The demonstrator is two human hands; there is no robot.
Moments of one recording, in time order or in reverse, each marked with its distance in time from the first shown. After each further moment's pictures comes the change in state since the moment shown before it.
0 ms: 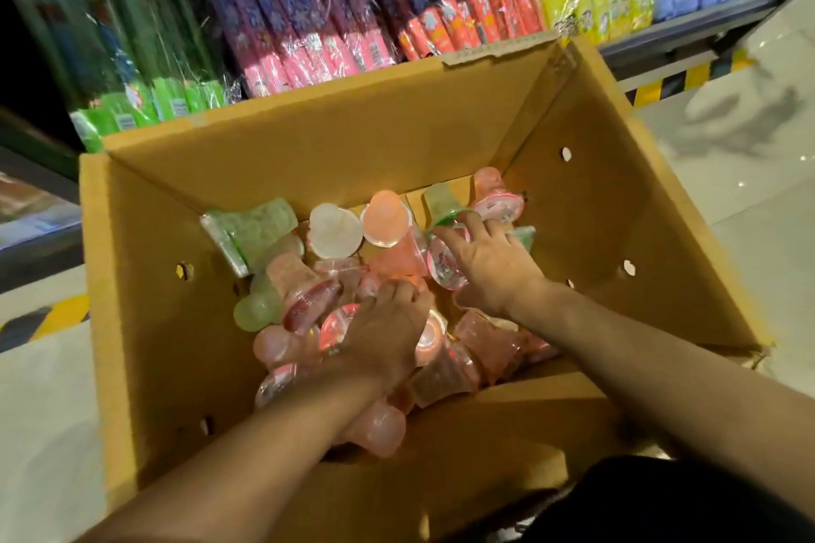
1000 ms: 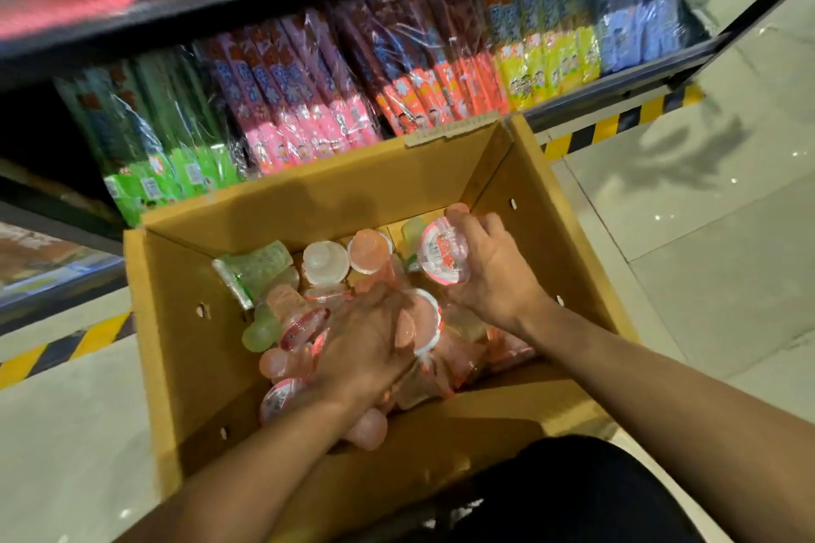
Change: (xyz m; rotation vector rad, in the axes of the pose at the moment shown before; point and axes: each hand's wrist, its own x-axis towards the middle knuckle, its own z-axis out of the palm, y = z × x) left_hand -0.037 0.028 -0.101 -0.451 0.271 -0.048; right_hand -0.051 0.030 -0.088 0.682 0.248 0.089
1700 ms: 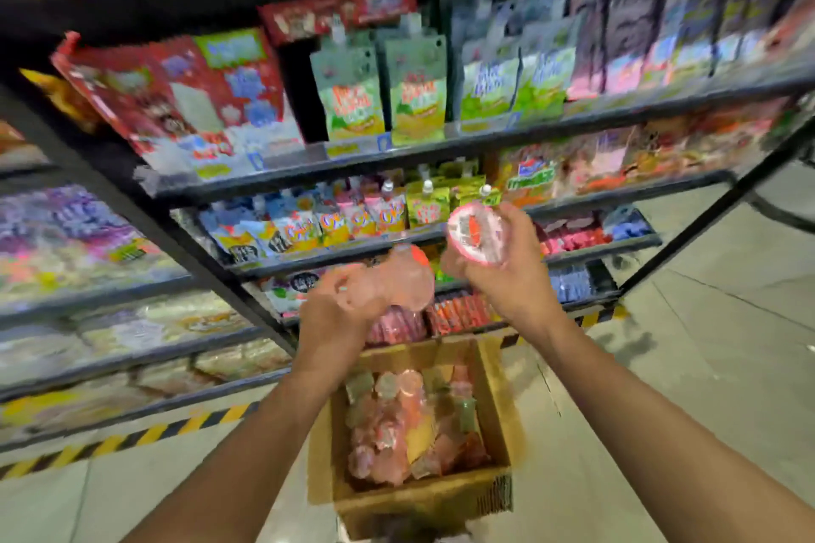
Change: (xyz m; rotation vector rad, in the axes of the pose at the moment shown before) left_hand -0.132 0.407 -0.533 -0.548 0.659 -0.360; right_hand -0.176 -0.391 -0.523 0.524 0.331 -0.274
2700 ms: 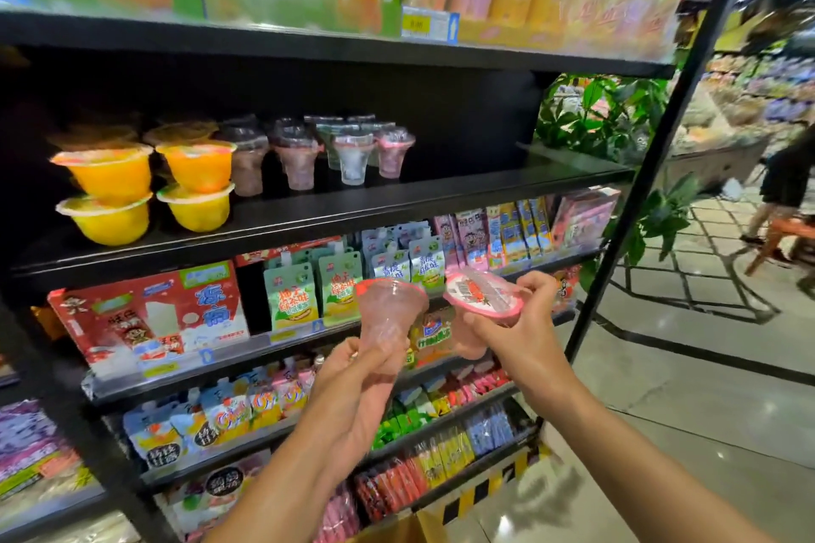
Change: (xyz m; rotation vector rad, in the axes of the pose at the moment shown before) left_hand -0.041 0.193 -0.020 -1.105 -0.529 -0.226; right_hand -0.039 -0.167 -0.132 0.135 0.259 -0.104
